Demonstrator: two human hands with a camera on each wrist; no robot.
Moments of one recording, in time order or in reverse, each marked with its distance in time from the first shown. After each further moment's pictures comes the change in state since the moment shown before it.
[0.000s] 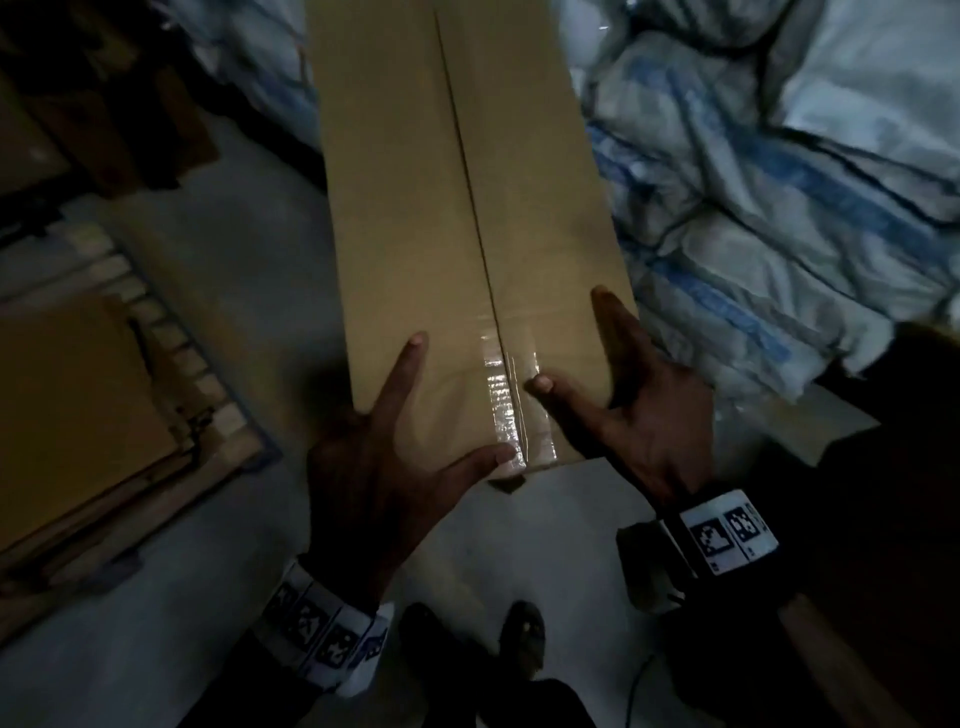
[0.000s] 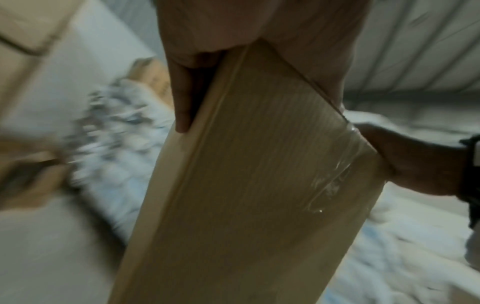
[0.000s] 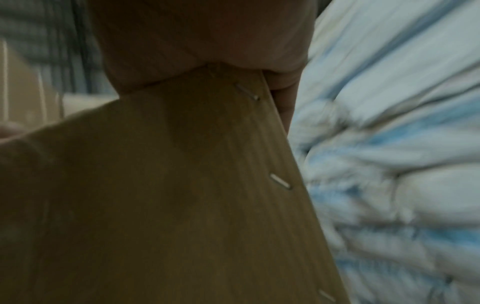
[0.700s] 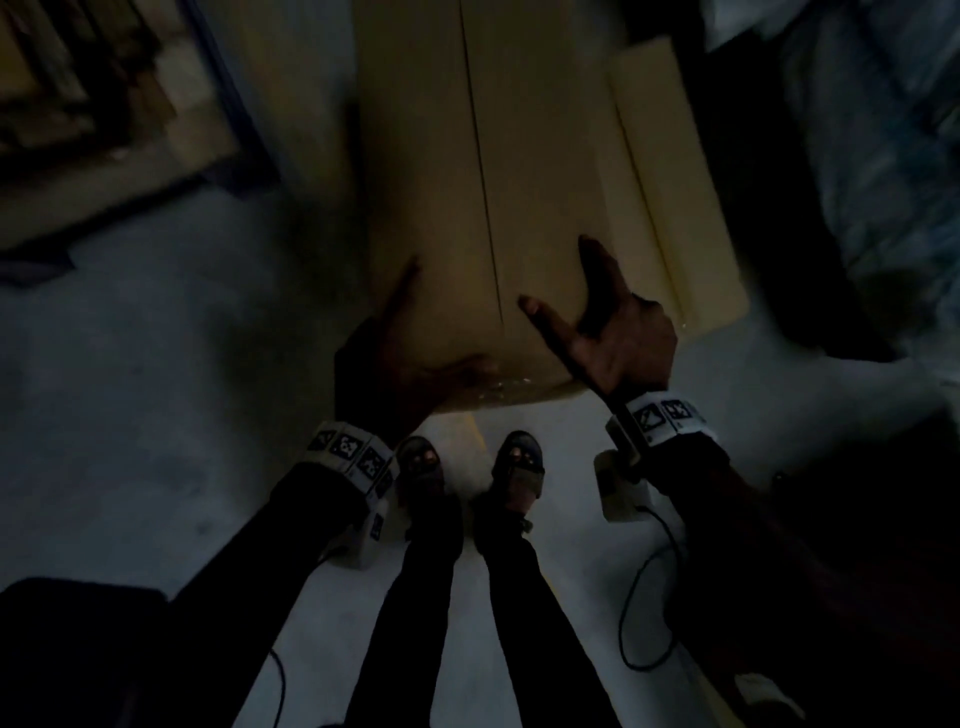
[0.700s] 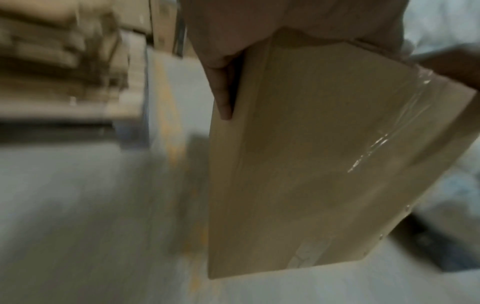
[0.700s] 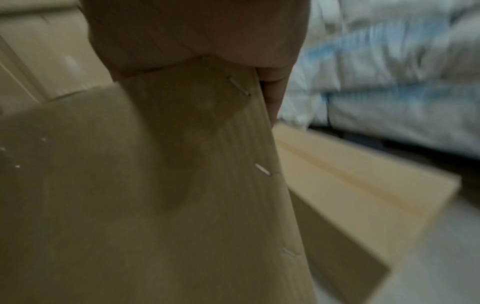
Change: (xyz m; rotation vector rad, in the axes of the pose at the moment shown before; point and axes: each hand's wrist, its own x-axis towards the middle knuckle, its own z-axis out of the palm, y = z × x) left_hand 0.001 -0.323 0.378 -0.254 -0.349 -0.680; right_hand 0.046 0.176 0.478 -0.317 -0.588 0.001
